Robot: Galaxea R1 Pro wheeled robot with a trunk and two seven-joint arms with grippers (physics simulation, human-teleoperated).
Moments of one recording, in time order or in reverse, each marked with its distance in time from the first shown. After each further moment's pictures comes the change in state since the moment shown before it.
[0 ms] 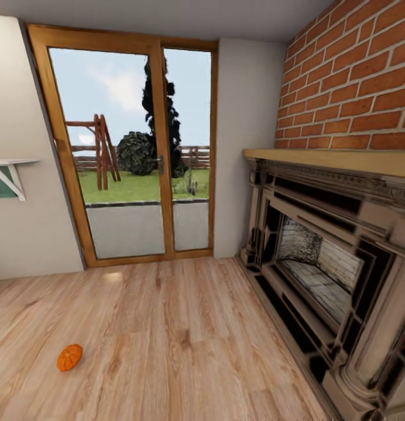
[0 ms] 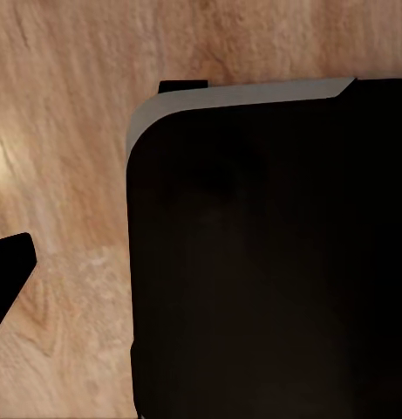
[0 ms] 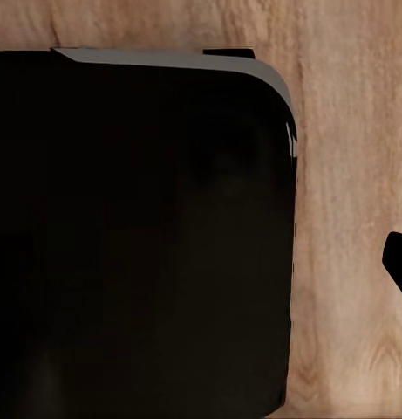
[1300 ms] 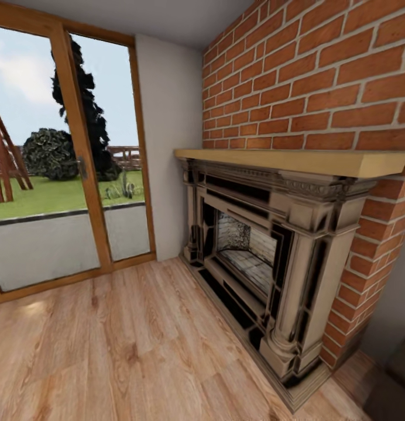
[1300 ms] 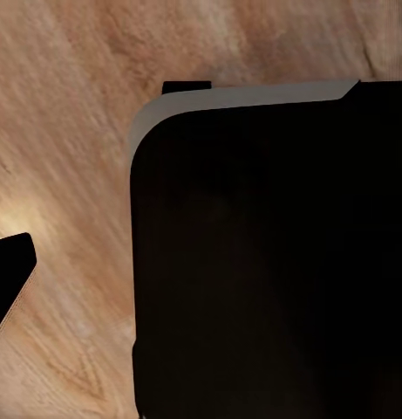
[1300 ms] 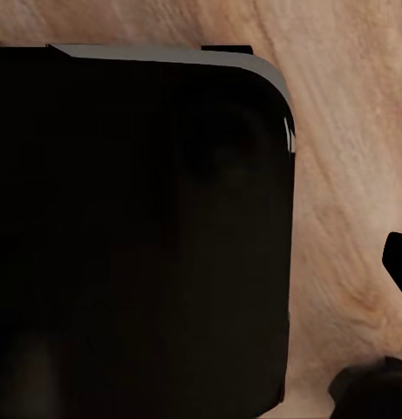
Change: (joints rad) left arm 0.000 0.002 0.003 0.000 0.004 0.000 0.003; right arm 0.000 -0.002 0.000 0.006 -0.001 -0.002 0.000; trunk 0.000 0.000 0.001
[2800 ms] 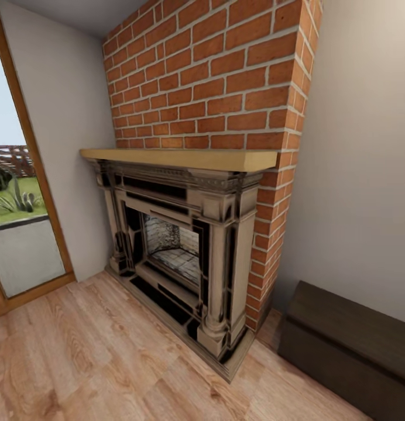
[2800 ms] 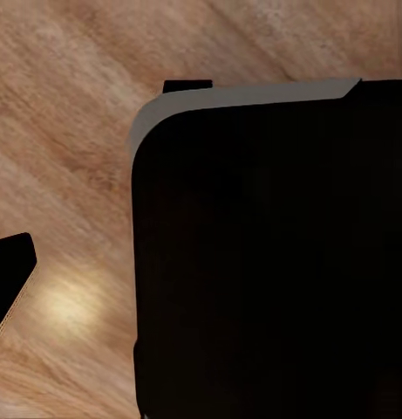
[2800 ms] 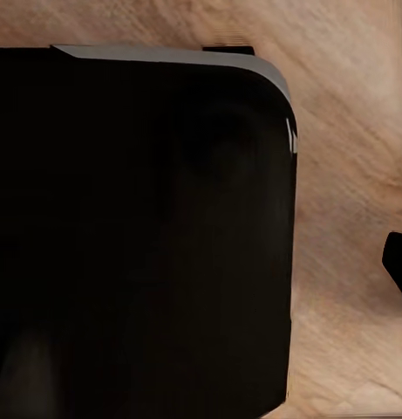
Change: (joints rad) left arm 0.000 0.001 0.001 0.000 -0.002 0.000 0.000; right arm 0.002 0.001 0.000 0.001 0.000 -0.009 0.000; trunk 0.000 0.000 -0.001
